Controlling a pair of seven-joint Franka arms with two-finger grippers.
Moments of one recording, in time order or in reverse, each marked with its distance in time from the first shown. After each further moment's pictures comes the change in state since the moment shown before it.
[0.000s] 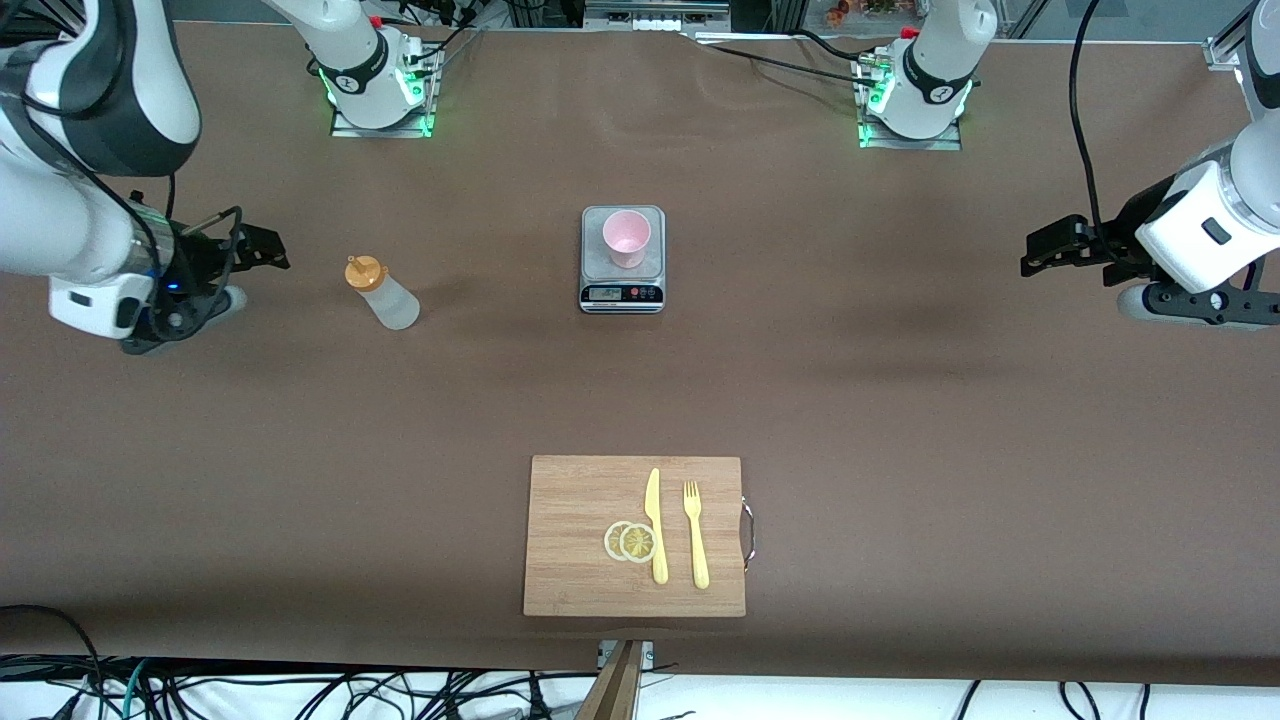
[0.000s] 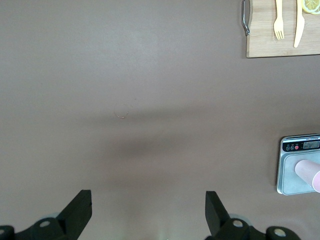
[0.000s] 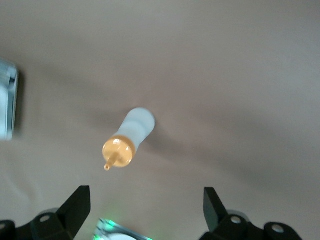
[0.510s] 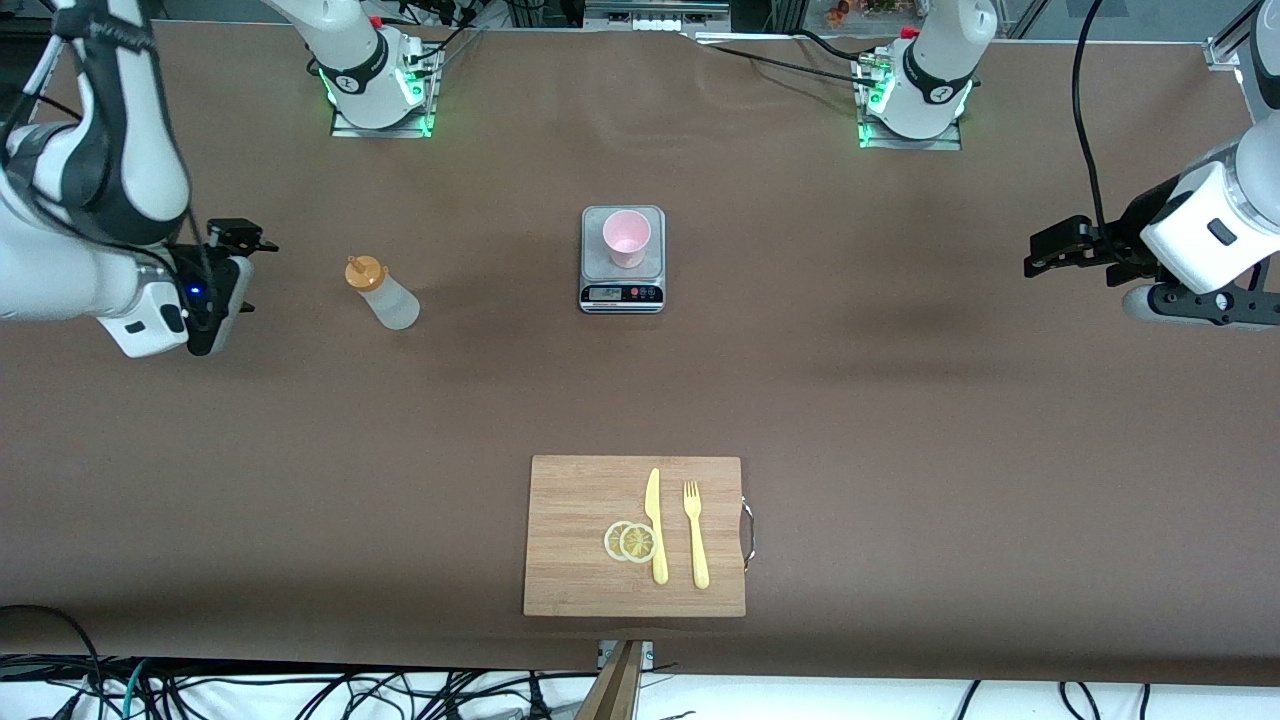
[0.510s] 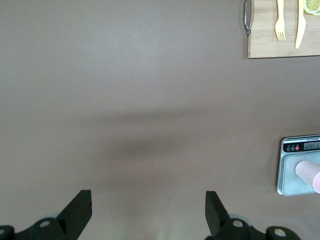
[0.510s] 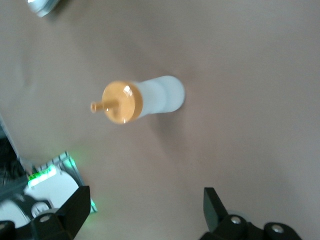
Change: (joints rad) left arm 0.002 0.000 0.001 0.000 0.000 0.000 0.000; right arm 0.022 0.067 -0.075 -0.087 0.051 -0.019 -0.742
